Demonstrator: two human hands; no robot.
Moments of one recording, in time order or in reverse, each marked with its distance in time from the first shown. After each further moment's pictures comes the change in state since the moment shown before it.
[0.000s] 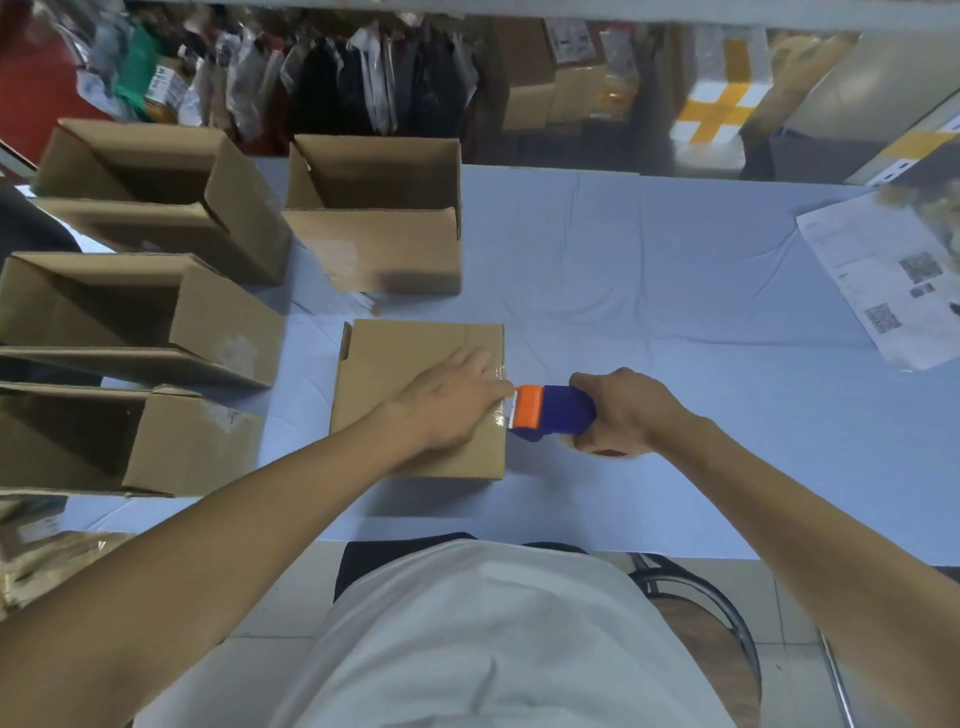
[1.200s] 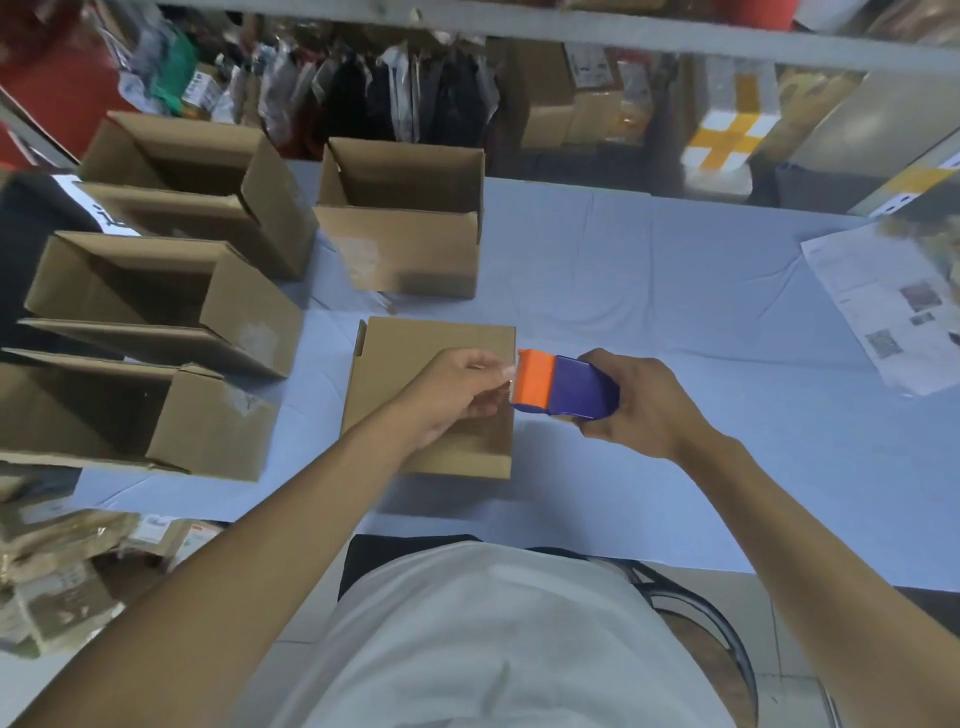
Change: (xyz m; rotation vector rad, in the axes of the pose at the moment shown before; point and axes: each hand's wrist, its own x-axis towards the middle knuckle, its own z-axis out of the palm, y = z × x) left_hand -0.023 0.012 -0.012 -1.725 0.153 -0.456; right_hand -0.024 -0.011 -0.015 0.302 0.372 -0.192
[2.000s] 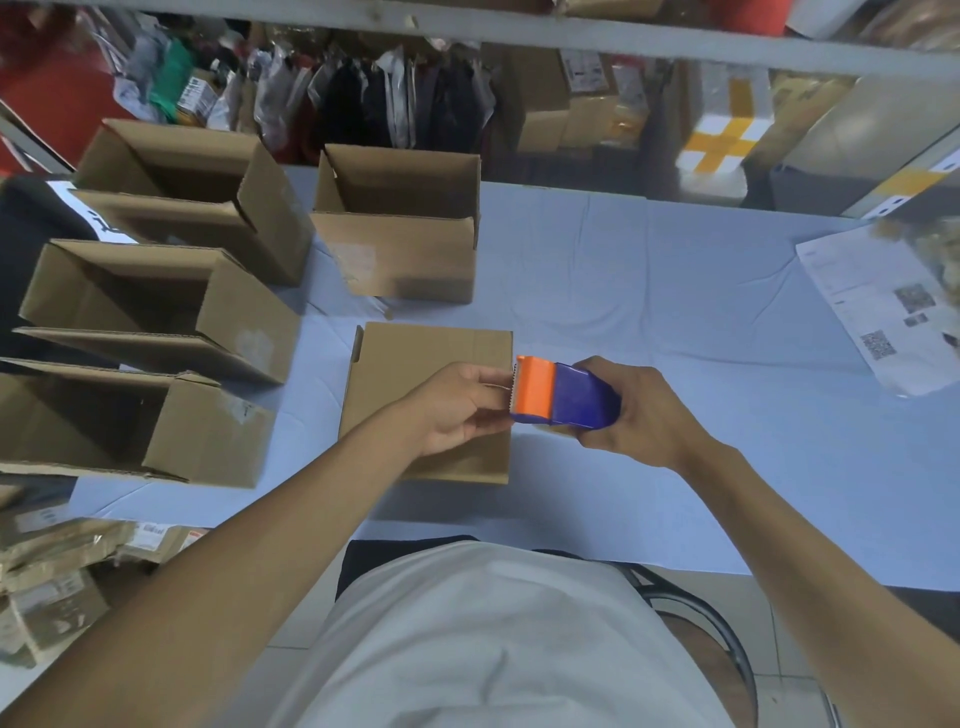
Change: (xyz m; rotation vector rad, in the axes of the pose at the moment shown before) left_hand 0.004 0.001 0.006 -0.130 -0.122 -0.173; right_hand -0.005 -0.004 -0.002 0.197 -0.049 -0.016
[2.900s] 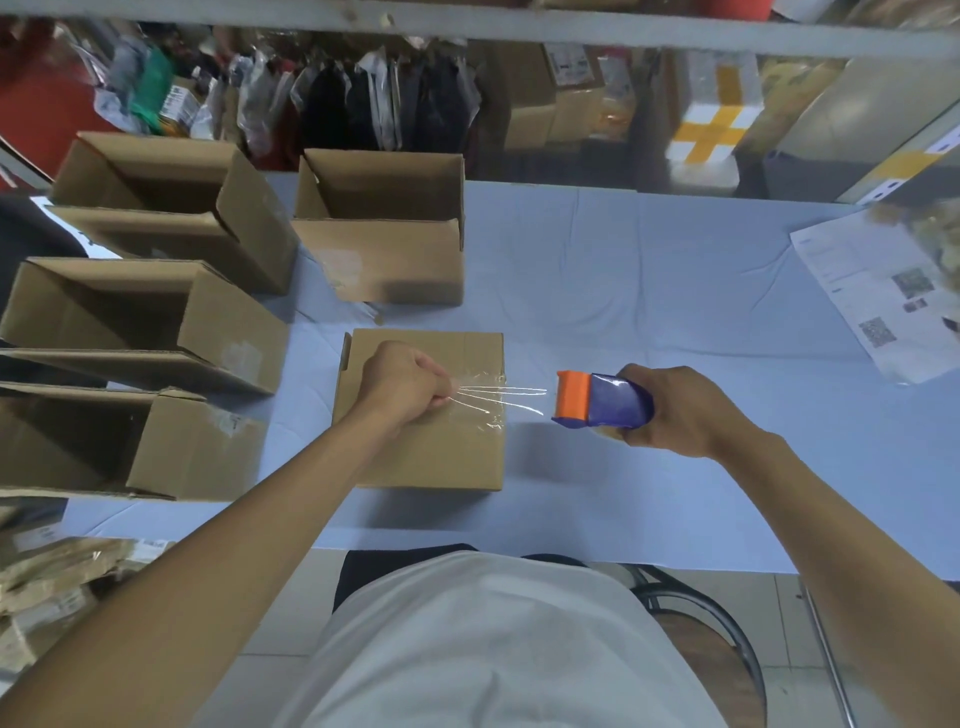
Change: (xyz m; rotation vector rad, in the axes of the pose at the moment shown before) left_hand 0.003 0.011 -0.035 0.500 0.629 0.100; right_hand -0.009 0.056 -0.025 -0.335 -0.049 0.179
